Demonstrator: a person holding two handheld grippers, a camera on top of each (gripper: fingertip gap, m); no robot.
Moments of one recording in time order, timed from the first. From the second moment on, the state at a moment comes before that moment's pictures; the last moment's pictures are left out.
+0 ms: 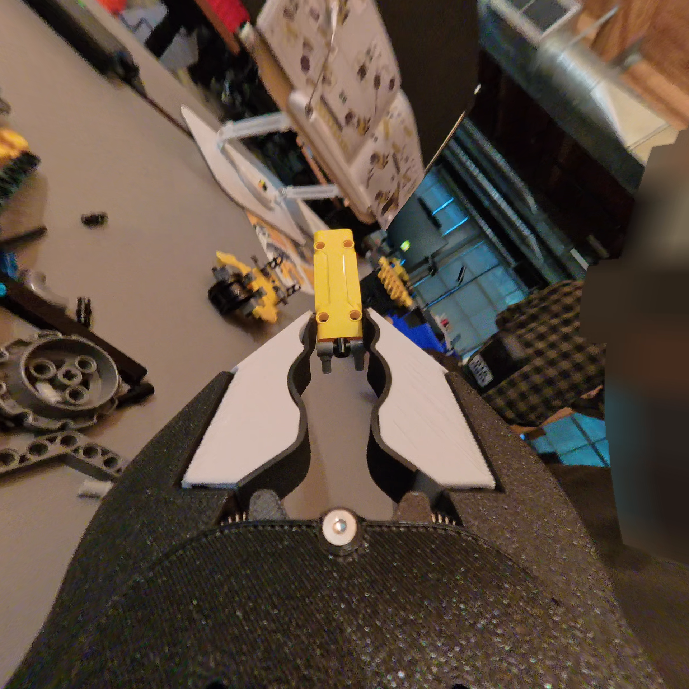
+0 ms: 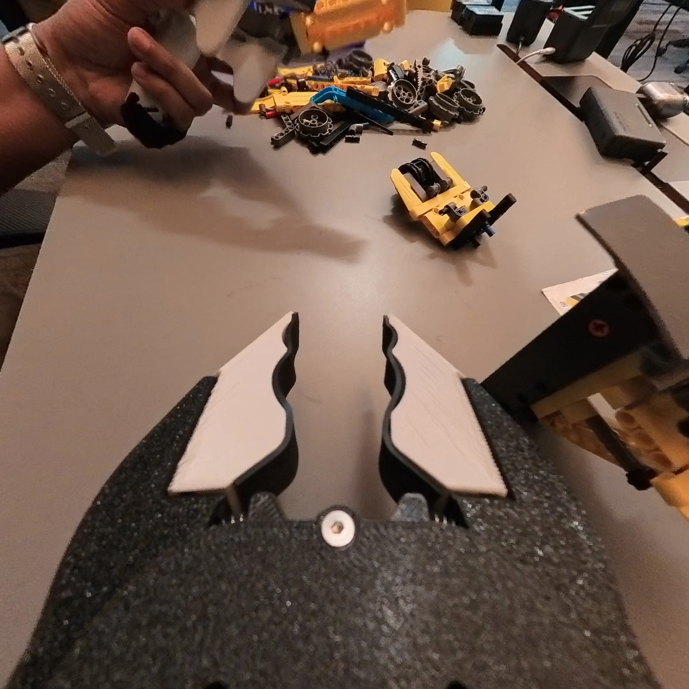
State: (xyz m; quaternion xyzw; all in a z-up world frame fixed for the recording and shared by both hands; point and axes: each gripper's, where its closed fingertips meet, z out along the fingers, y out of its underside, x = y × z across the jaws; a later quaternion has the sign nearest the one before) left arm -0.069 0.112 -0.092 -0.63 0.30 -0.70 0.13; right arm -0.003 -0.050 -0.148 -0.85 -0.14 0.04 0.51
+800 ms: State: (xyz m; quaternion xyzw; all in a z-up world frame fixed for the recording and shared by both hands) left arm -0.084 0.068 -0.189 -0.67 0.63 -0.32 0.24; right arm -0.003 -0.050 -0.149 -0.85 -0.14 0.04 0.51
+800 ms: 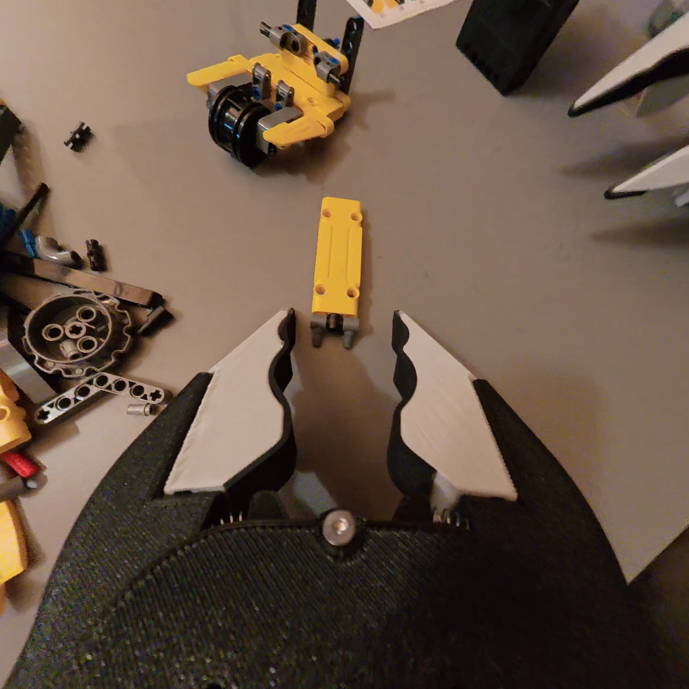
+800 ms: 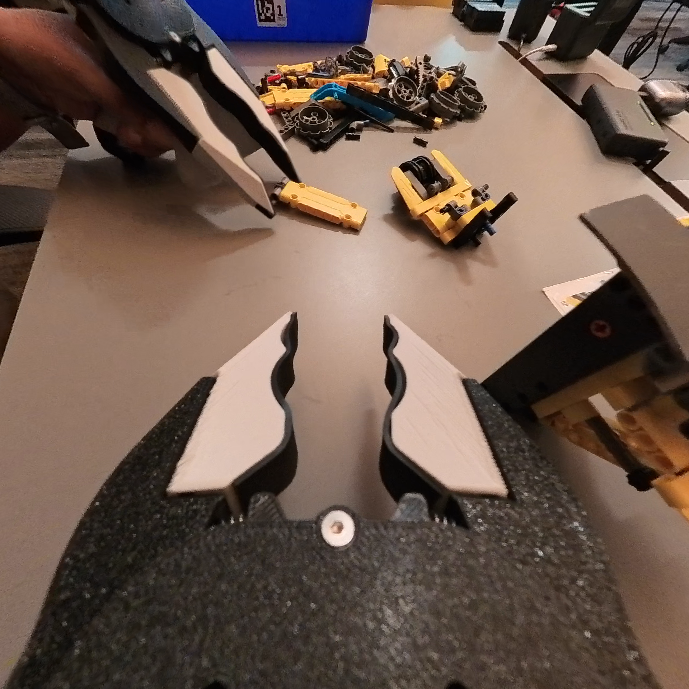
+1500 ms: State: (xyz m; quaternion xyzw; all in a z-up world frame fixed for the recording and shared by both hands) left arm -0.082 0.077 -0.179 -0.68 0.59 -0.37 0.23; right arm -0.004 -0.050 -0.151 -0.85 -0.15 0.04 0.50
